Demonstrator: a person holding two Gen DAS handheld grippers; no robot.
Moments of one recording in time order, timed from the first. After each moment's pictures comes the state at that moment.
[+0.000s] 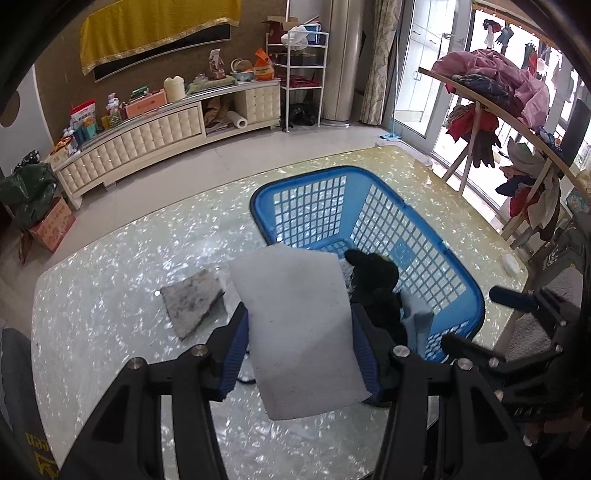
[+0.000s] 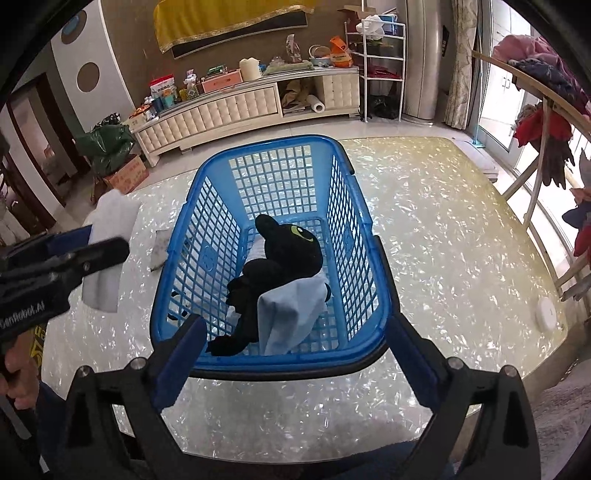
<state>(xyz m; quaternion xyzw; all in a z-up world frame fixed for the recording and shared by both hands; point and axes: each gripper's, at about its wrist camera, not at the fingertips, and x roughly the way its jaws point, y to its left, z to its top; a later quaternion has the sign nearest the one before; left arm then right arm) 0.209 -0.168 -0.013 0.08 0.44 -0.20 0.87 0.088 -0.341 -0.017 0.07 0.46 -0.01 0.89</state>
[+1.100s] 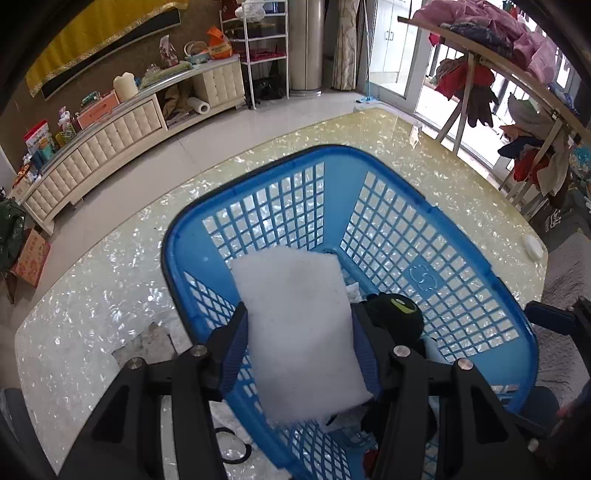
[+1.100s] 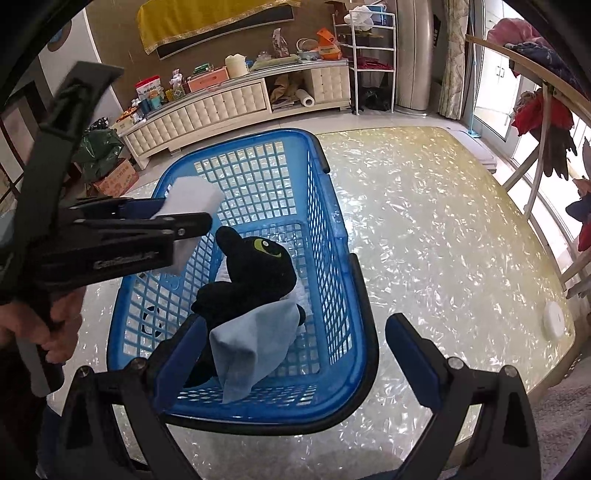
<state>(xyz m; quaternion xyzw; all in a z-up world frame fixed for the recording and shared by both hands) 0.295 -0.243 -0.068 0.14 0.47 -0.24 0.83 0.108 -0.358 -0.030 0.08 0.47 -0.02 0.88</state>
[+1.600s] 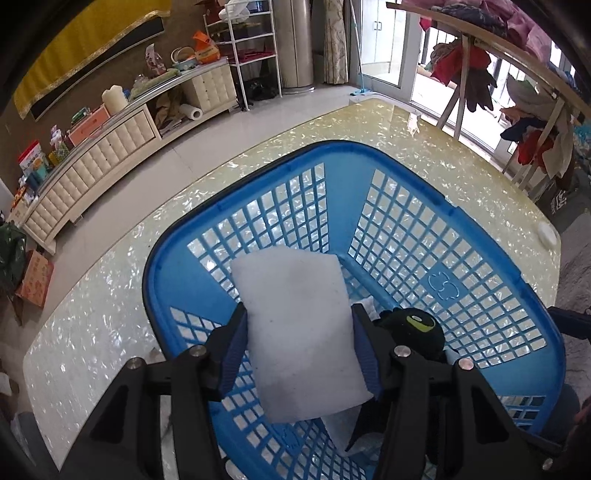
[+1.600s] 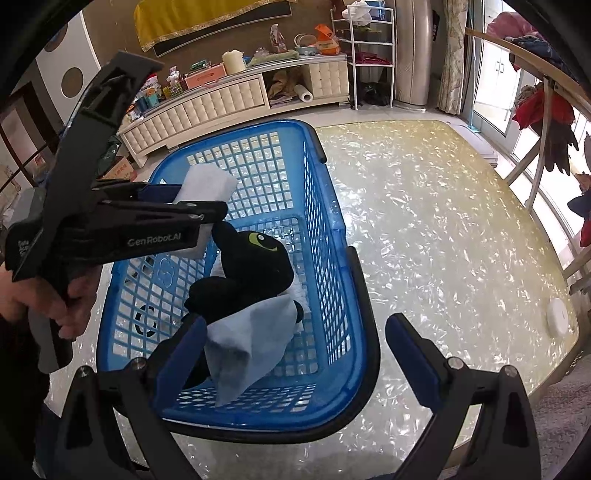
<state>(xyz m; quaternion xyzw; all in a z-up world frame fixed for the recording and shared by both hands) 0.315 -0.258 -0.081 0.18 0.47 -0.25 0.83 0.112 -0.361 -0.035 0.09 0.47 -0.02 0.88</state>
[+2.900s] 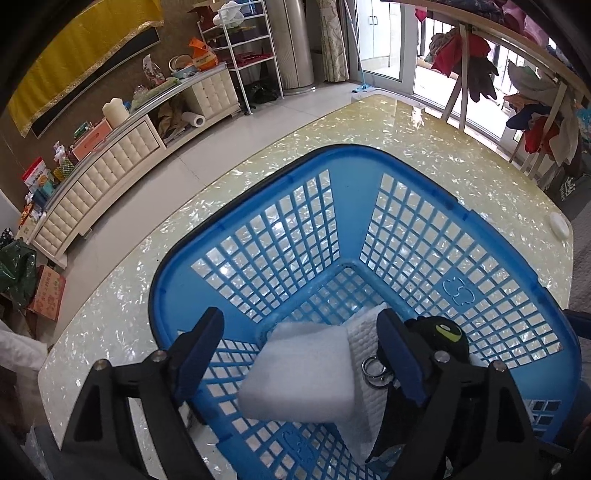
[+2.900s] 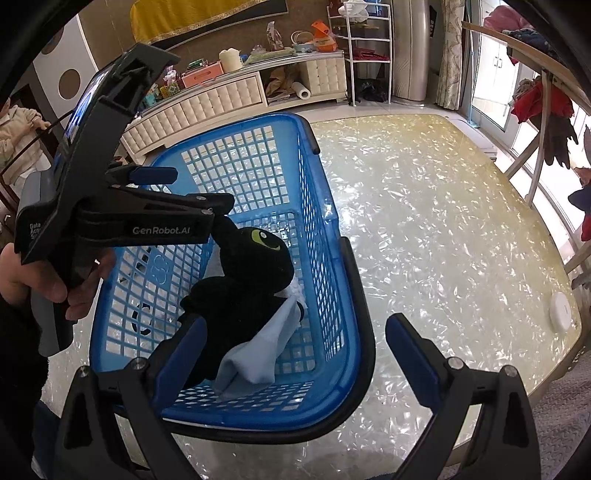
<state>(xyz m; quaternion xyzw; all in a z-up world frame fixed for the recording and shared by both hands) 0.323 -0.261 -0.080 0.21 0.46 -0.24 0.83 0.112 -0.368 -0.042 0.09 0.48 -0.02 0.87</state>
